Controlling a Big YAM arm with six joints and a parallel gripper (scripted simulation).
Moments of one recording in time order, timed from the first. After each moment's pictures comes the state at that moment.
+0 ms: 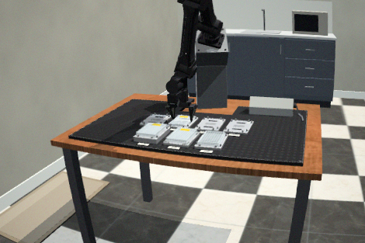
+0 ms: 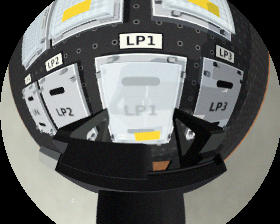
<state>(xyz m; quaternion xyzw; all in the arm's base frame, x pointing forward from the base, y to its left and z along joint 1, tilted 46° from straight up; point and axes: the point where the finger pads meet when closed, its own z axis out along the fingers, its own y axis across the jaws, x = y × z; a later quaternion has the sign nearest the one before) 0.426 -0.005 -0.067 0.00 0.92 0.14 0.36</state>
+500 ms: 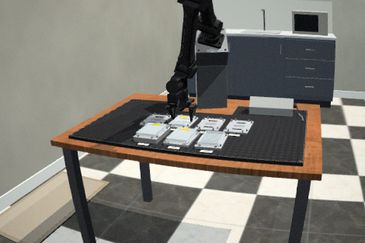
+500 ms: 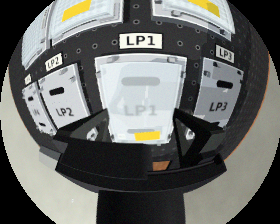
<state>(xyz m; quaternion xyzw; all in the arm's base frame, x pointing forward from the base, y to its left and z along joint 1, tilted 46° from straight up) 0.426 -0.005 -0.067 0.00 0.92 0.14 0.36</state>
